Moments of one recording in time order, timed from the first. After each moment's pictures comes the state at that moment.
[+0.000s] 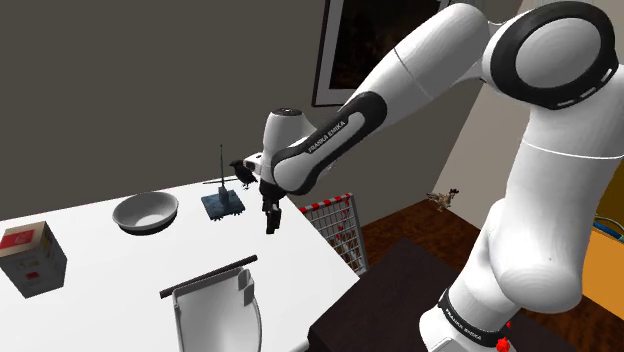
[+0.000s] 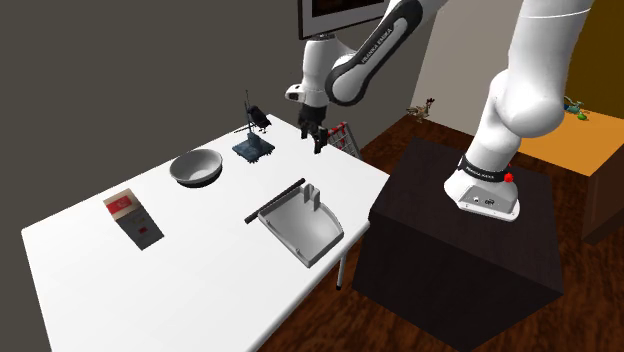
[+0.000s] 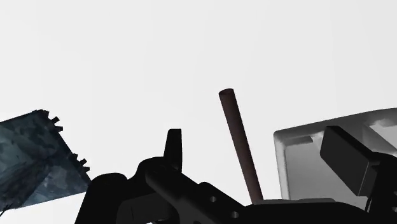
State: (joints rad) arm 0.28 0.20 0.07 -2.31 0.00 2.59 -0.74
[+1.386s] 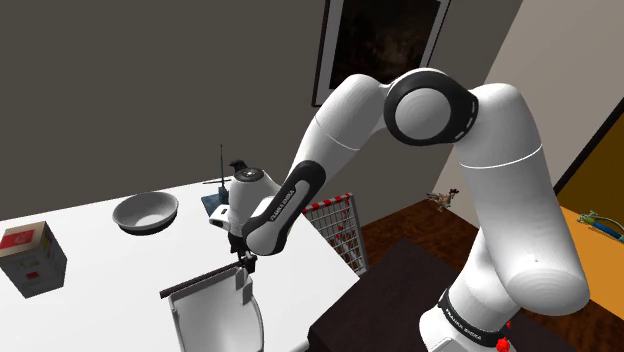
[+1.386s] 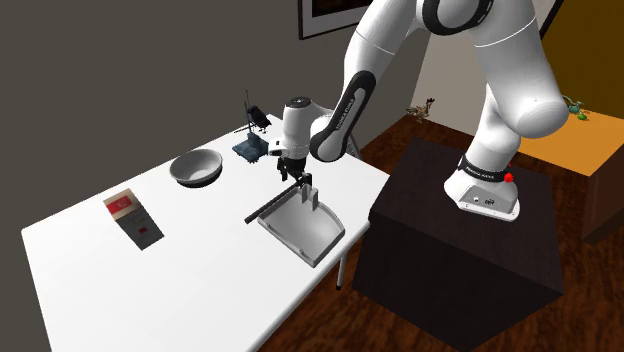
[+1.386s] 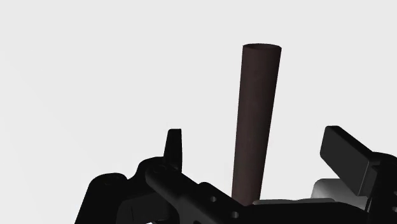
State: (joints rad) arm 0.38 0.65 0.07 -2.06 -0.14 2.81 -0.83
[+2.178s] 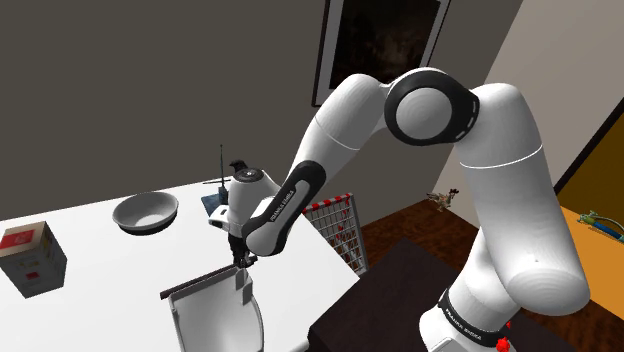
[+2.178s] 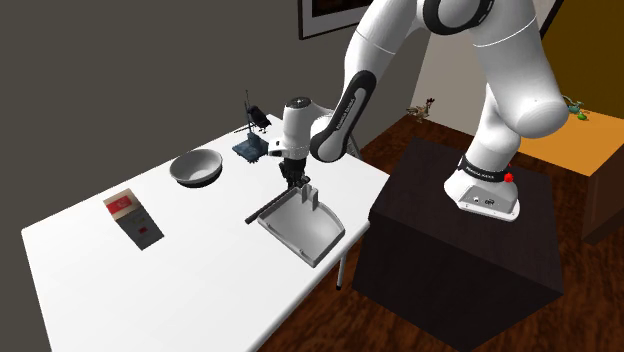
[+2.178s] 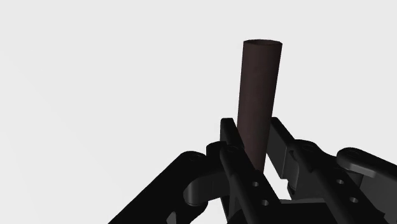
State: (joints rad) arm 0.38 0.65 0.08 -2.07 -0.14 2.81 -0.83
